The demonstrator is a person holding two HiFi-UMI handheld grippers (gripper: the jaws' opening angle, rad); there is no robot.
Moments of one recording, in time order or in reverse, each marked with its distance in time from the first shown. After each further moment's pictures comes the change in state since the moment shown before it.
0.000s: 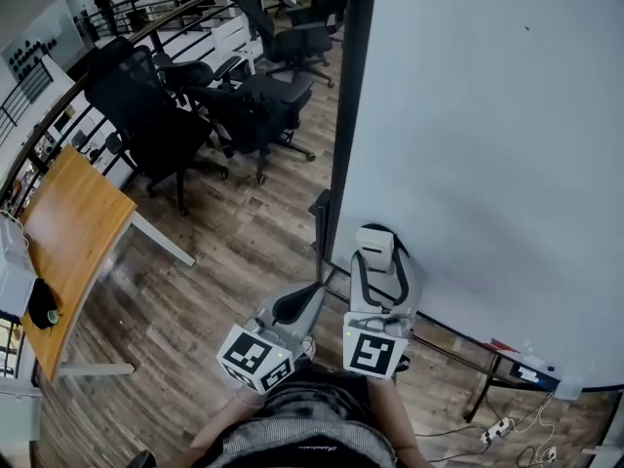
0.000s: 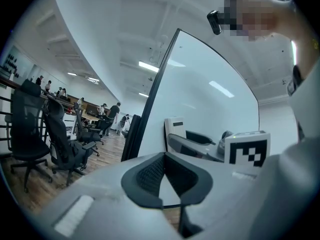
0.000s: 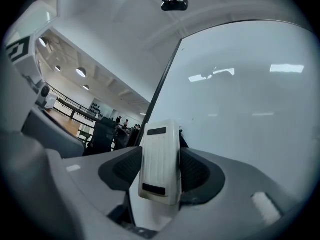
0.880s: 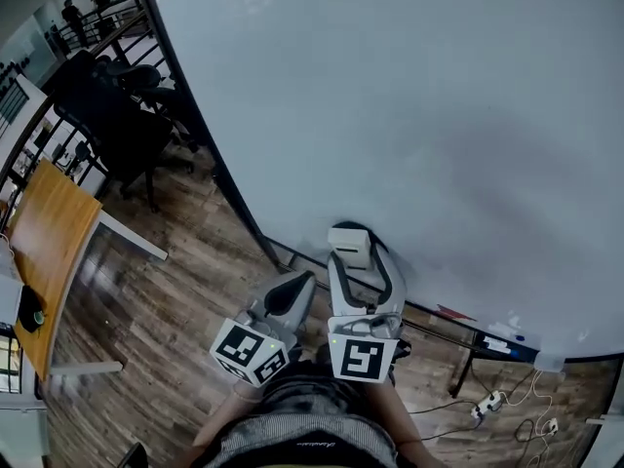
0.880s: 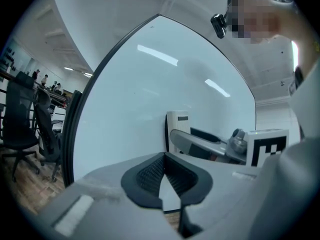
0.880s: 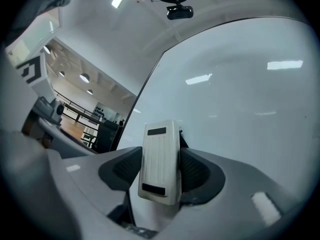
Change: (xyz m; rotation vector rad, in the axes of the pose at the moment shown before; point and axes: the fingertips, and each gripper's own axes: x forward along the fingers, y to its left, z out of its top) left arm 0.073 -0.141 -0.031 -0.030 0.013 -0.044; right arm -0.100 -0.113 -0.023 0.016 0.007 0.051
